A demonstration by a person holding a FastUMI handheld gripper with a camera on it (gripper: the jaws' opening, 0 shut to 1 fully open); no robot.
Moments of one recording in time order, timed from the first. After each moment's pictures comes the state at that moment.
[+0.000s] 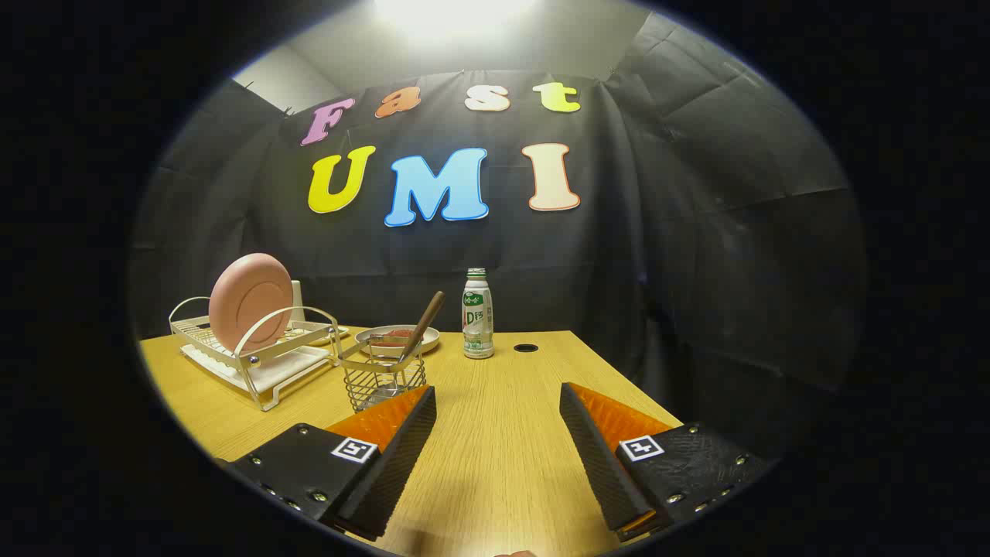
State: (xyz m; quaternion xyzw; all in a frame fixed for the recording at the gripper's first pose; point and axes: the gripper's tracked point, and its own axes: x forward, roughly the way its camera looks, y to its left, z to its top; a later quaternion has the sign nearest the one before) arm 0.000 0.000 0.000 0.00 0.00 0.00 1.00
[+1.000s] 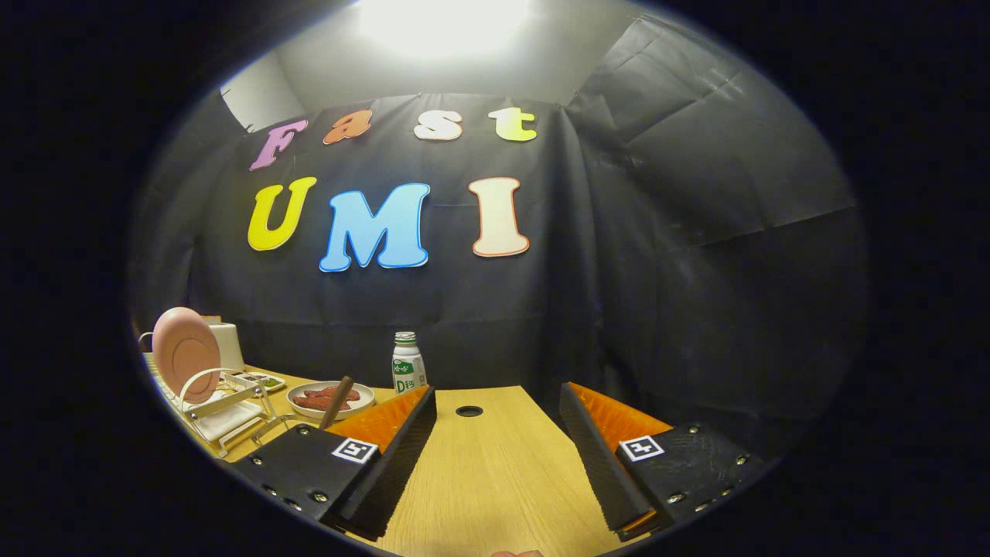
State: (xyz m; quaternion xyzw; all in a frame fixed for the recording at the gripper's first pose) arm 0.054 -0.077 0.086 0.01 -0.07 -0.10 0.99
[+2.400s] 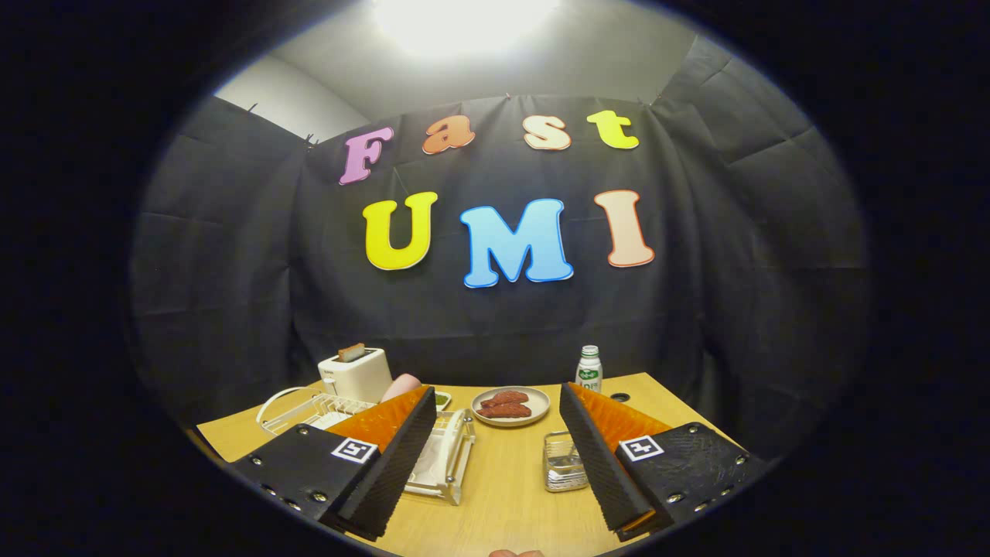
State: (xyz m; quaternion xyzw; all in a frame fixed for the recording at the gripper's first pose) arm -0.035 0.224 0.198 0.03 -0.02 0.07 1.00
